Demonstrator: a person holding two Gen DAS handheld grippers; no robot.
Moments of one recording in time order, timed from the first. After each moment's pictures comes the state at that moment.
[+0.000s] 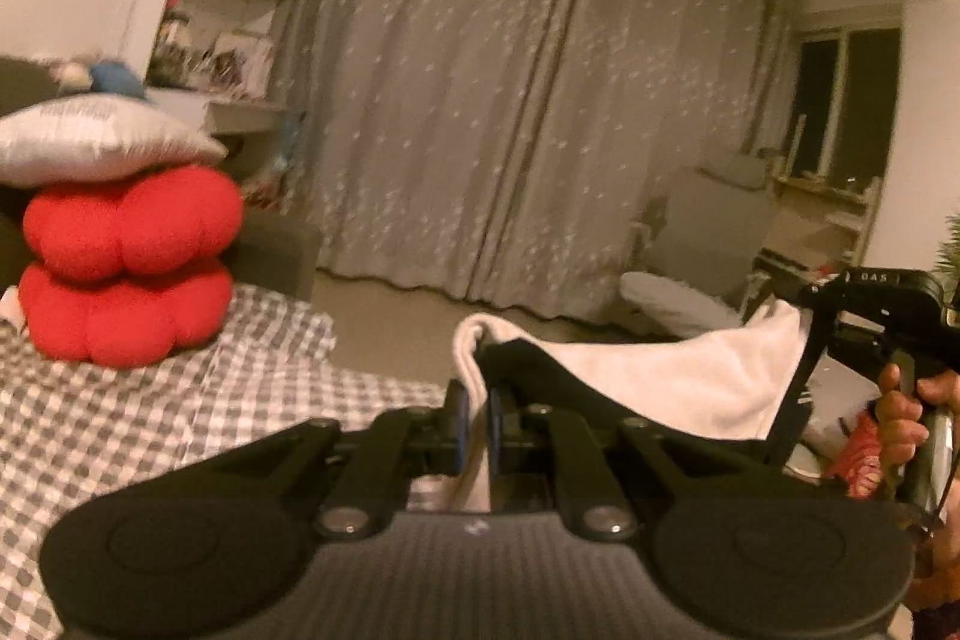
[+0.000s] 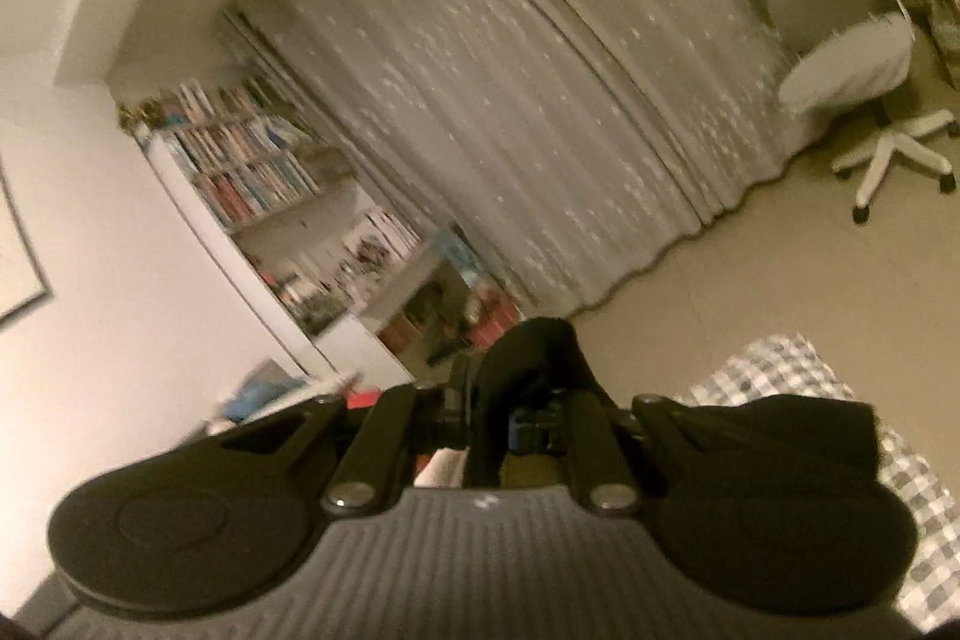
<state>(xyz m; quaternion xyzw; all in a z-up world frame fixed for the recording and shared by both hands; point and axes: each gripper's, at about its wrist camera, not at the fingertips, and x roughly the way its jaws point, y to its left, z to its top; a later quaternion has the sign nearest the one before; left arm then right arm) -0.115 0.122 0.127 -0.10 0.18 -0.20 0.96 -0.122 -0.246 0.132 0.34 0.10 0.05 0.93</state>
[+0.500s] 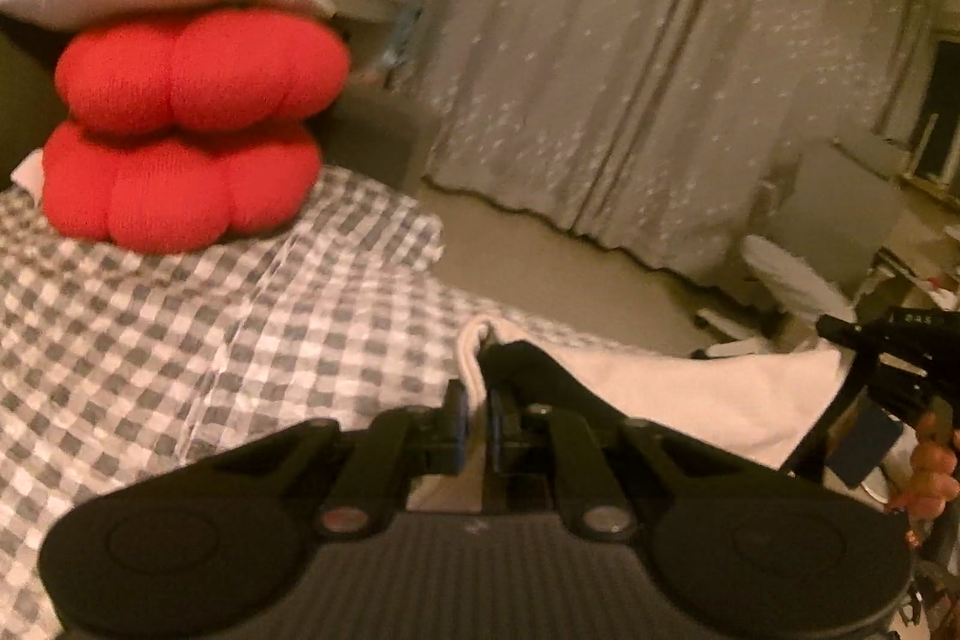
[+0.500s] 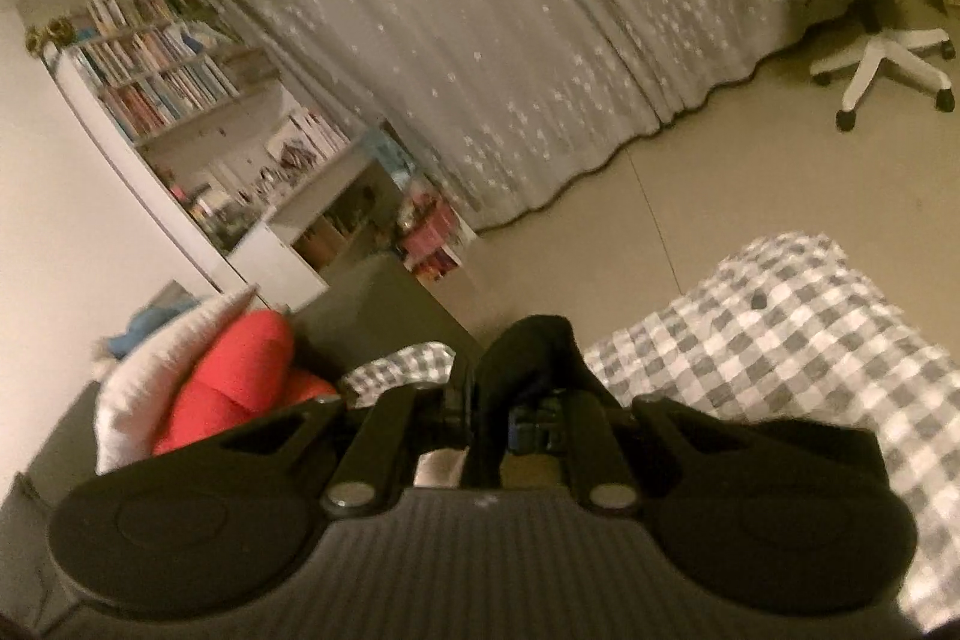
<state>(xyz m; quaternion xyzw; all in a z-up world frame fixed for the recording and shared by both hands) 0.029 0.125 0.034 -0.14 0.28 -0.11 0.94 0.017 -0.230 0.034 0.33 0.20 0.04 0.92</state>
